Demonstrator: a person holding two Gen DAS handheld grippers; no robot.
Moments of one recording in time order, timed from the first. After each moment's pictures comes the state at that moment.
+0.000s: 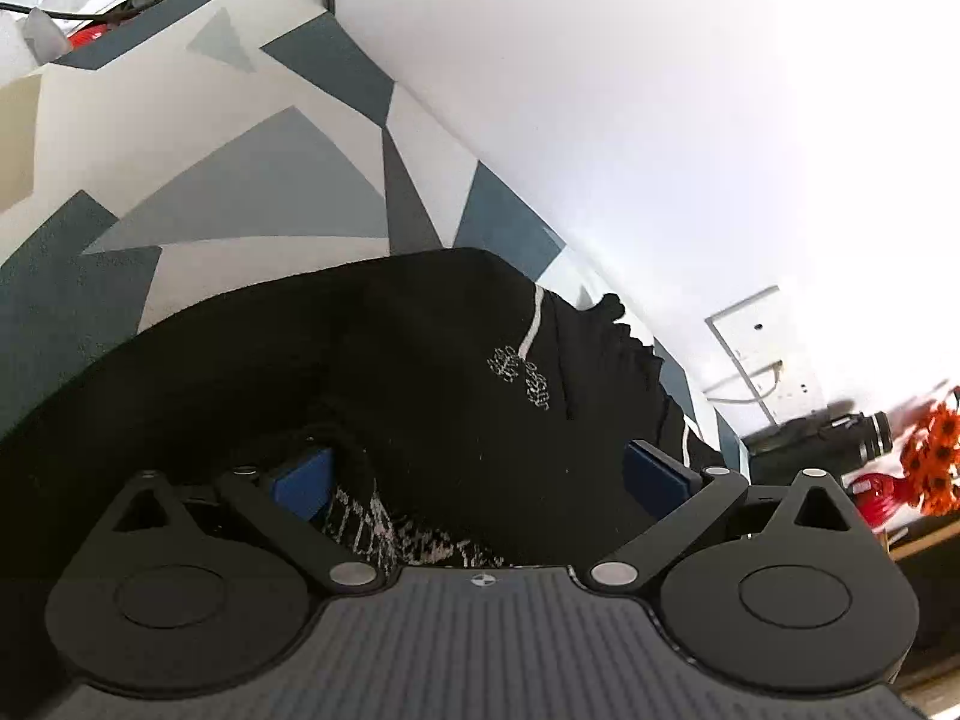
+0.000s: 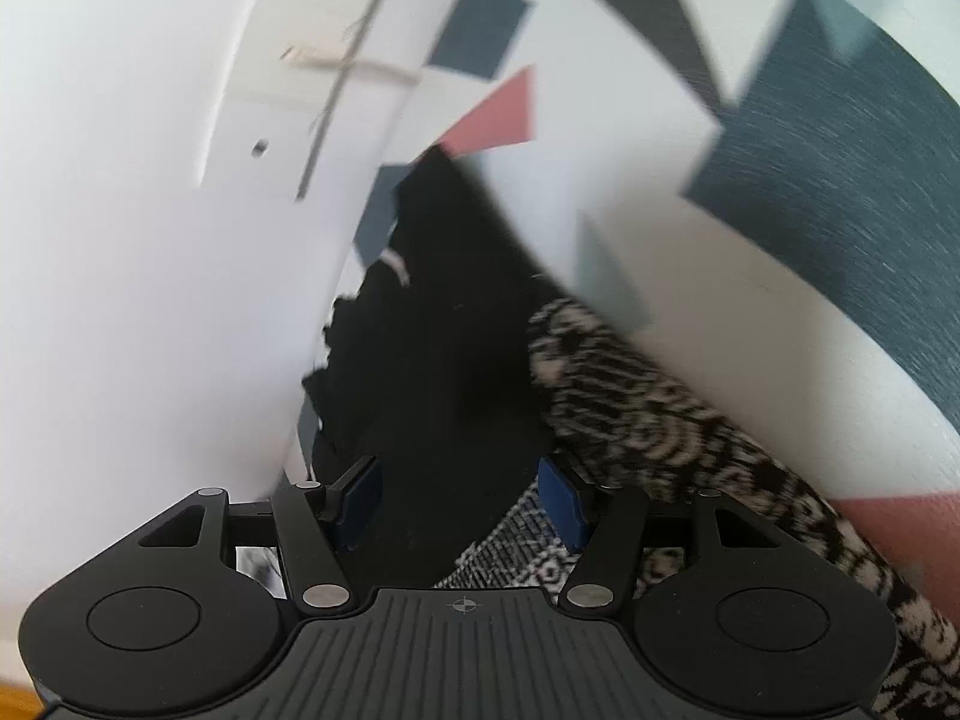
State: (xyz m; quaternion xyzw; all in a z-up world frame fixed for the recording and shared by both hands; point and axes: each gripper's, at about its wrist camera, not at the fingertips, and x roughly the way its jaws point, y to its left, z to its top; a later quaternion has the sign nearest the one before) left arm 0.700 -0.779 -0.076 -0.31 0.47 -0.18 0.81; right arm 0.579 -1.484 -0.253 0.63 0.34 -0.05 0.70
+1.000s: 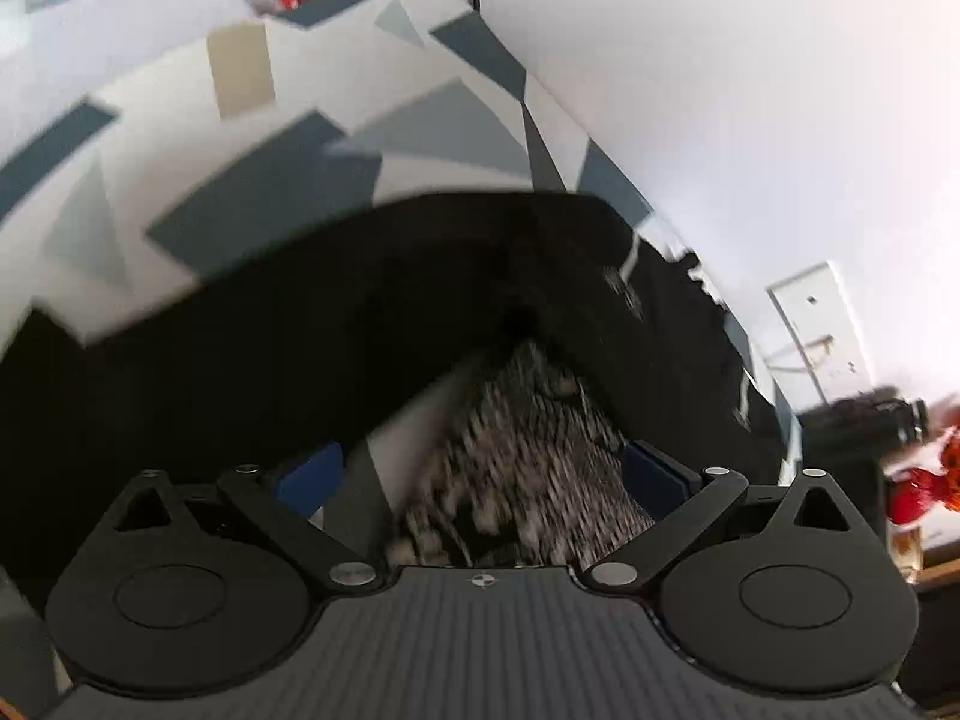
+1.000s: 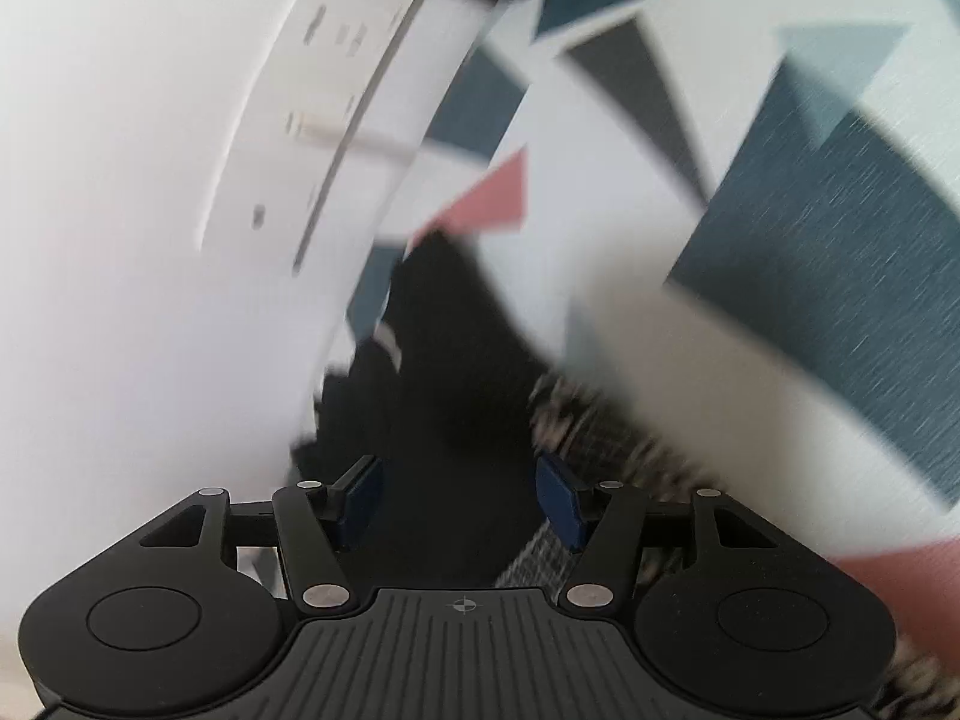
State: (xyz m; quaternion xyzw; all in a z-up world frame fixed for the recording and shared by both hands) left arm 0.592 -0.723 -0.063 -0.32 0.50 -0.10 0.80; right arm 0.592 -1.474 -0.232 0.59 0.32 -0.09 0.74
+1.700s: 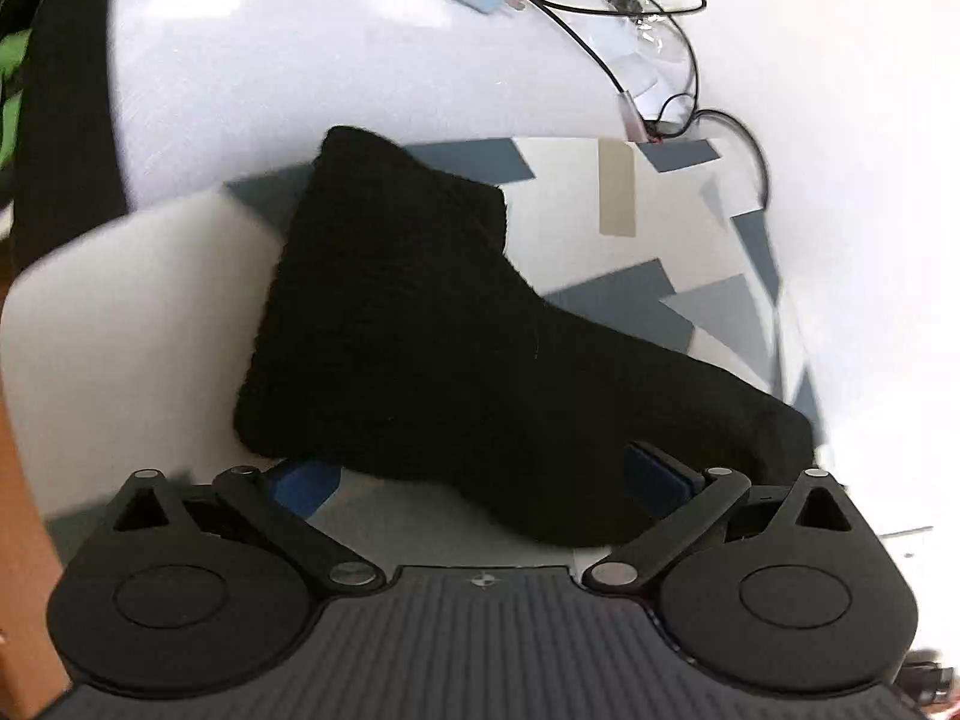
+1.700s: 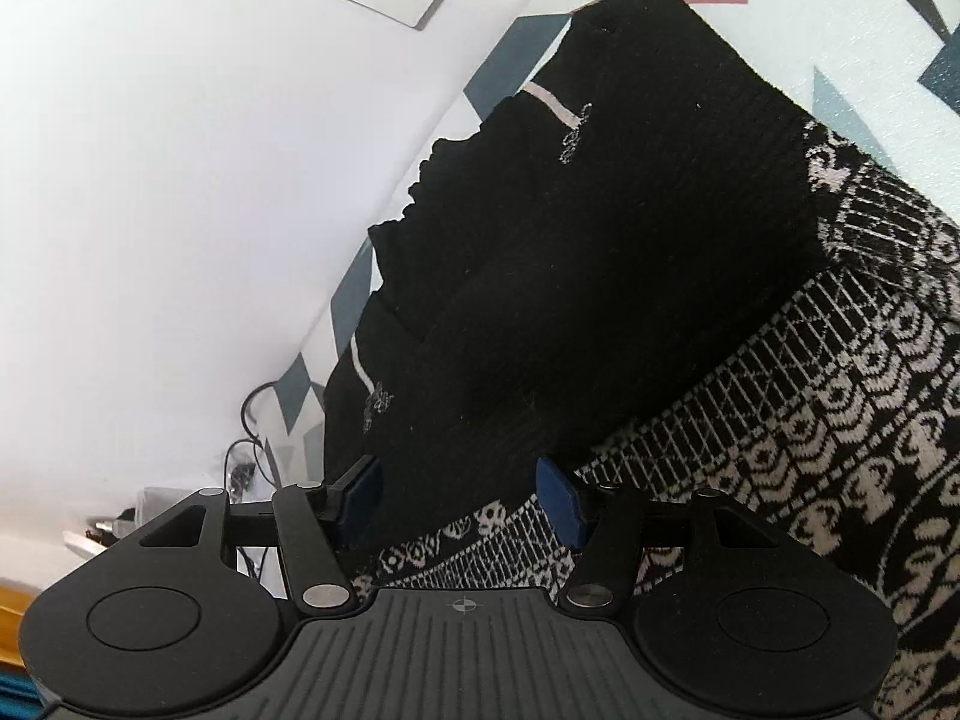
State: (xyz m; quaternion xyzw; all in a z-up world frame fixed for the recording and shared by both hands) left arm 0.555 -0.629 -0.098 -0.41 0.45 0.16 0.78; right arm 0.631 -1.378 -0.204 0.53 0.40 0.01 0.74
